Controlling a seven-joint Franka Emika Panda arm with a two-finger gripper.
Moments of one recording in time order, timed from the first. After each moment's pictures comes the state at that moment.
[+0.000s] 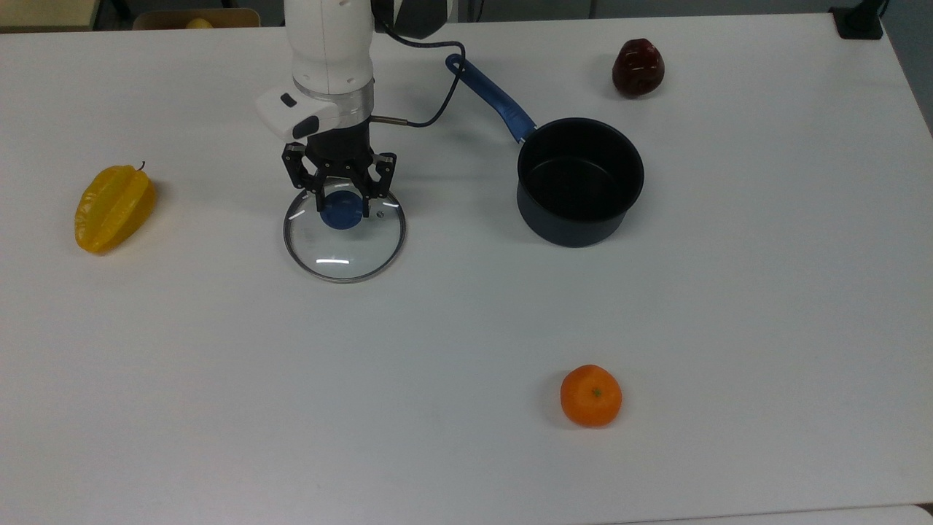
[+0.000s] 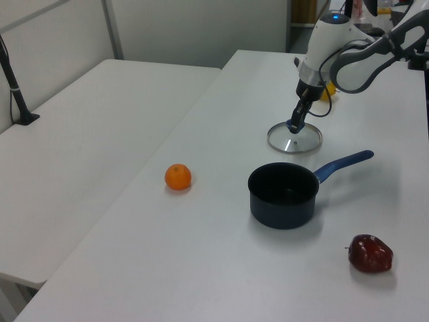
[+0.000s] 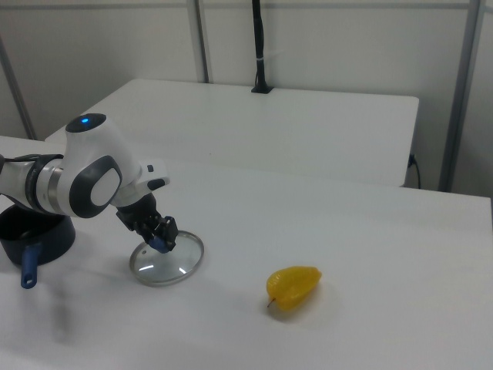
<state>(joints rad) -0.05 0.22 0.03 -2.09 -0.13 2.57 0.09</state>
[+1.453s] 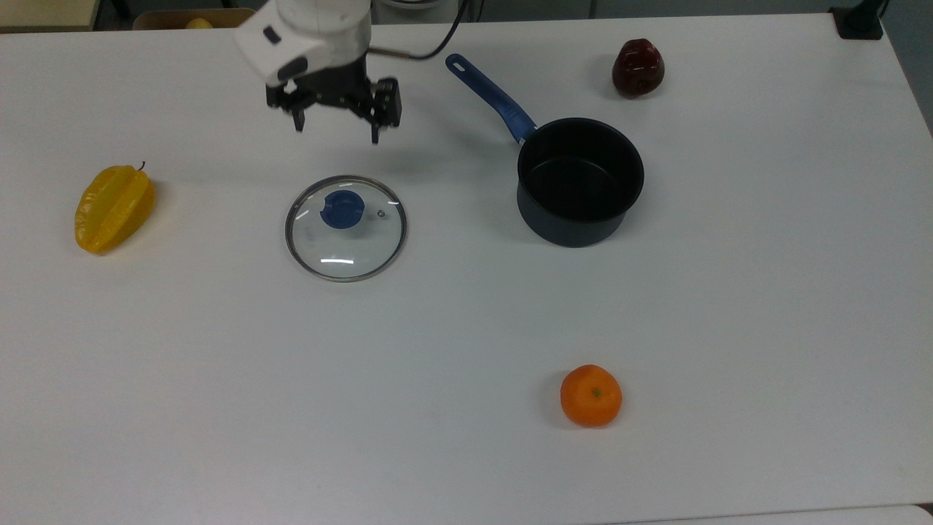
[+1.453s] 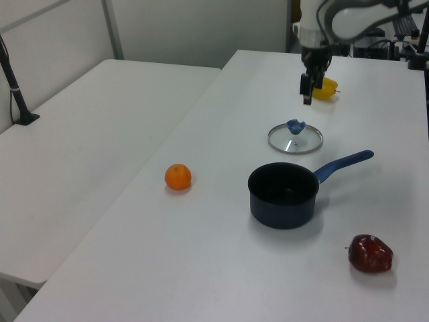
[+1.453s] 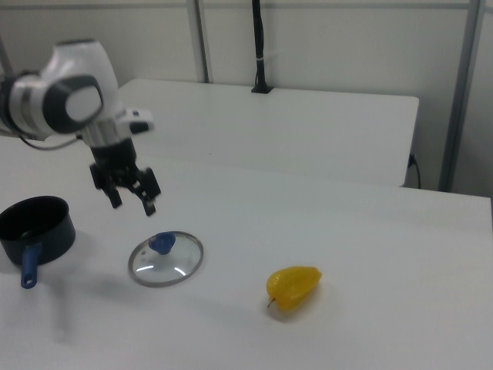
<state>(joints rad) -0.03 0.13 0.05 -1.81 -0.12 1.94 0.10</state>
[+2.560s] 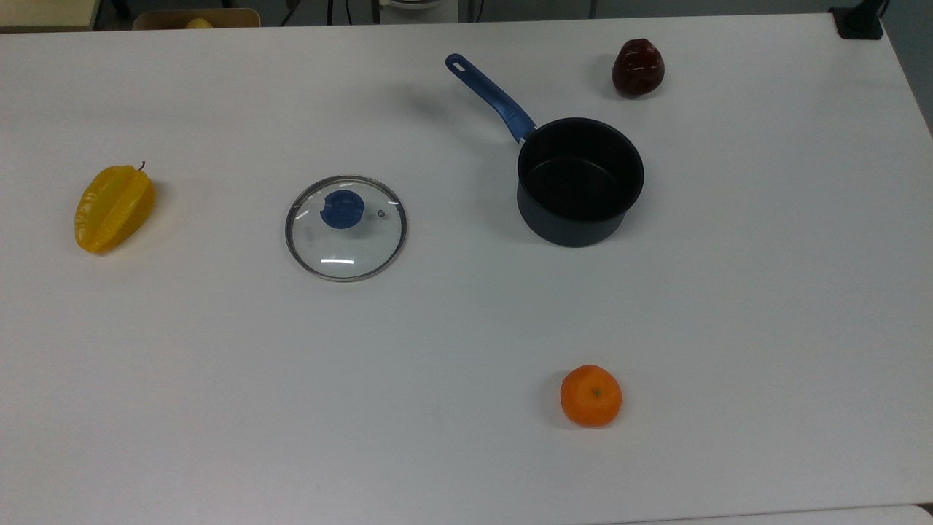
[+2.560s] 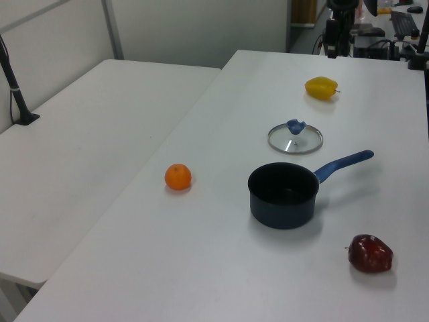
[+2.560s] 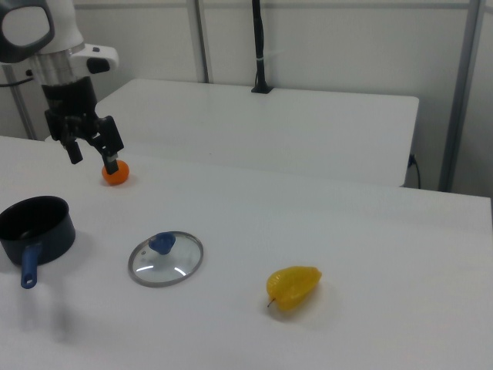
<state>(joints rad) 0.03 -0.05 -0.03 -1.70 -0.05 1.65 0.09</state>
